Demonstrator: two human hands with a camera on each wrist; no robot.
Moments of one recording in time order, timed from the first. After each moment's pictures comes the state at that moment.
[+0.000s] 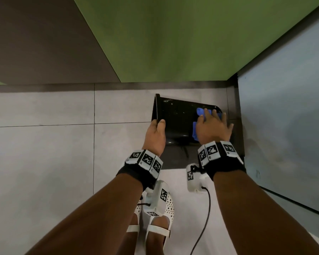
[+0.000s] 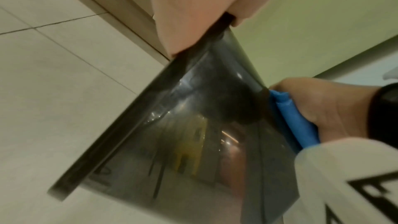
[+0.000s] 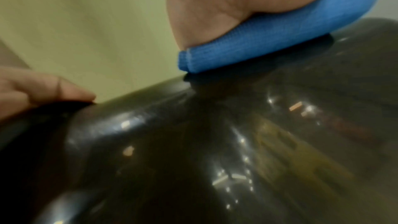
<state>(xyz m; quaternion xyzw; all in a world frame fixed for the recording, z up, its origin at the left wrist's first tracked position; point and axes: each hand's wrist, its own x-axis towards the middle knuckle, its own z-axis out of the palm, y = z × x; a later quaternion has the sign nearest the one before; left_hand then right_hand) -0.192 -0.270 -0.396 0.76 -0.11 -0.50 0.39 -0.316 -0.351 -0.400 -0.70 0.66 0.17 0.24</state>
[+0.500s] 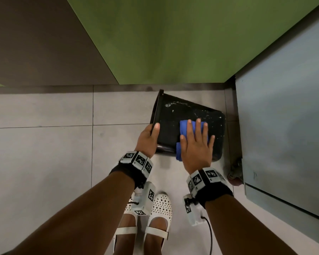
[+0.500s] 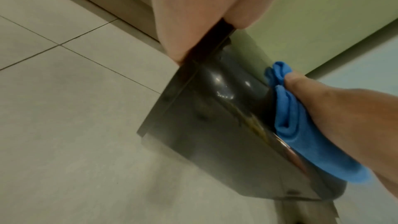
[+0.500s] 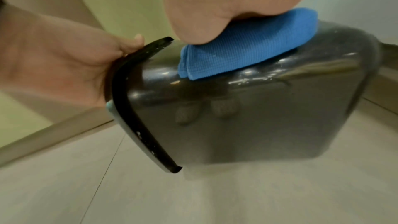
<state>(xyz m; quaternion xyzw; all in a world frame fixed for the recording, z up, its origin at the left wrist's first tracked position) -0.182 -0.256 -0.409 0.78 -0.22 -0.48 0.34 -0.323 -0.287 -0.425 -0.78 0.58 0.13 0.19</state>
